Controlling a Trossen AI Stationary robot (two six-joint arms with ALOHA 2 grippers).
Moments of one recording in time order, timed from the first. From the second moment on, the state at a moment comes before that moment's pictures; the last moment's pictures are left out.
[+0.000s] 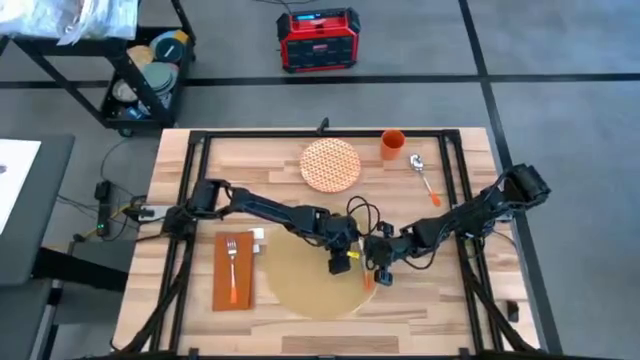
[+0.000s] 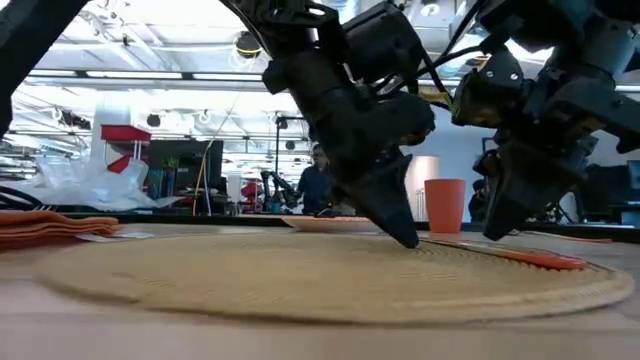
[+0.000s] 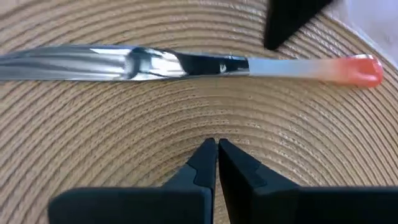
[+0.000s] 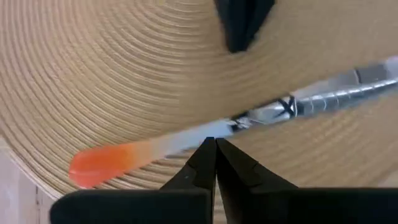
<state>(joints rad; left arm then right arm) -0.07 2.18 1.53 -0.31 0.05 -0.28 0.35 1.56 0.68 -0.13 0.16 0.46</state>
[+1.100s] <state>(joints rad) -0.06 2.18 1.53 -0.33 0.04 -0.25 0.31 1.56 0.61 -0.02 0.12 0.52</state>
